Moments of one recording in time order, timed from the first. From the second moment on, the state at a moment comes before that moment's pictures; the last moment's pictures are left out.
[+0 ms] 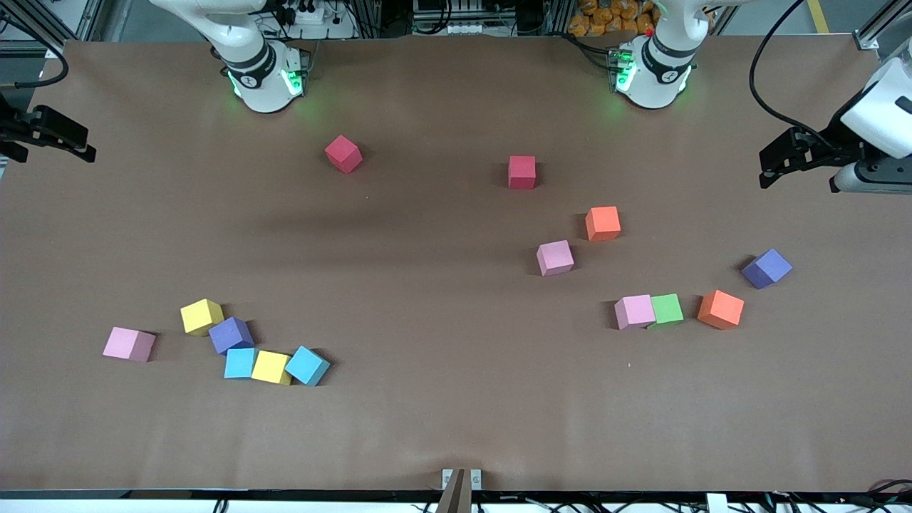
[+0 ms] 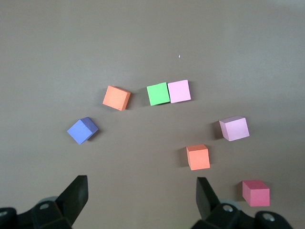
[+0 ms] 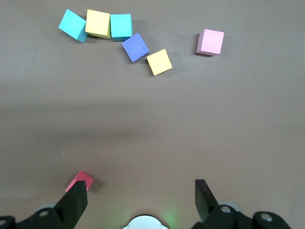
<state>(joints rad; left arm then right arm) 0.01 0.01 -0.14 -1.50 0.02 1.55 -0.04 -0.06 0.00 0.03 -1.45 -0.02 1.36 -0.03</state>
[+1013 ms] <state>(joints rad) -0.02 0.01 -0.36 -1.75 -0.04 1.64 -0.10 -0.05 0.07 0.04 -1.46 -0.02 1.43 -0.04</state>
